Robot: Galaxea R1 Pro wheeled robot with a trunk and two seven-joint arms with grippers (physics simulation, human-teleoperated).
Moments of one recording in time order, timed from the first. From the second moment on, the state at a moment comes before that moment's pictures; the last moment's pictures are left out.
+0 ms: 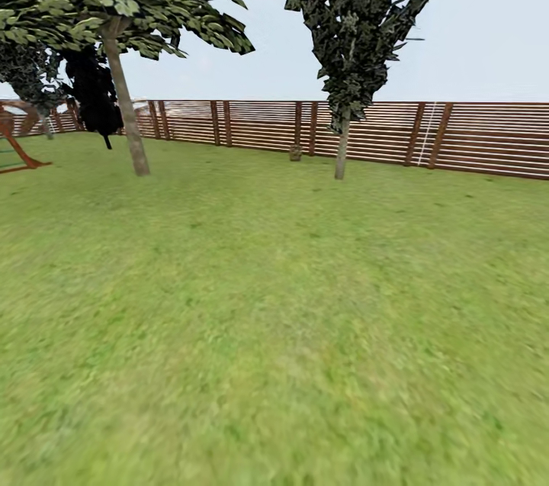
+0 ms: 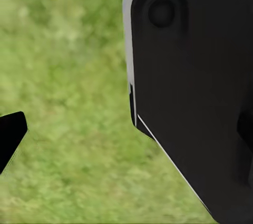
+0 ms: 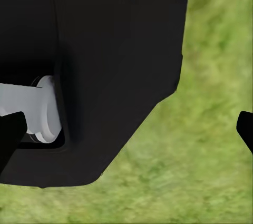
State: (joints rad) left arm -0.01 0.07 -0.06 -0.01 -0.01 -0.11 0.00; right arm 0.00 0.03 0.00 0.00 0.02 0.00 0.01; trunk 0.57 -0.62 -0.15
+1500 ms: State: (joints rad) left arm -0.01 0.07 -0.08 -0.01 -0.01 -0.12 0.00; right arm 0.00 0.03 0.00 0.00 0.02 0.00 0.01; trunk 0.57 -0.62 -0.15
